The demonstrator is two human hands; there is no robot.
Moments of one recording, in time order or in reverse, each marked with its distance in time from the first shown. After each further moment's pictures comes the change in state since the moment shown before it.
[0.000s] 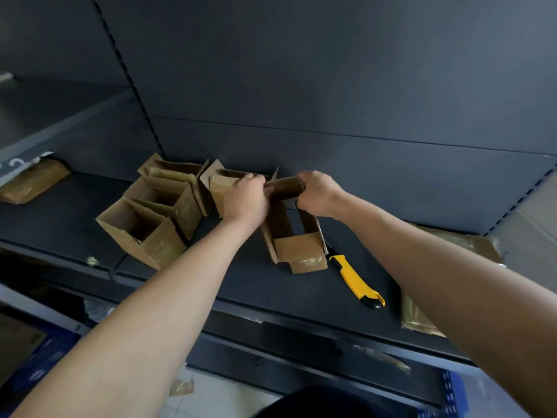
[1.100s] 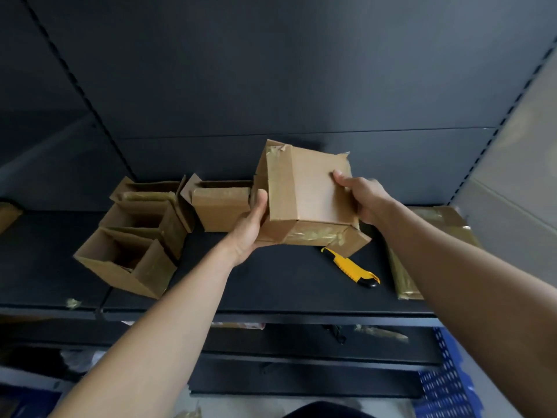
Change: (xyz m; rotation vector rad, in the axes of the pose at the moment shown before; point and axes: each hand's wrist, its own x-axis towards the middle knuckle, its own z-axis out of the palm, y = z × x) left_hand -0.032 -0.015 0.004 -1.261 -0.740 -0.325; right_hand -0.027 0.076 -0.021 1.031 0.365 0.443
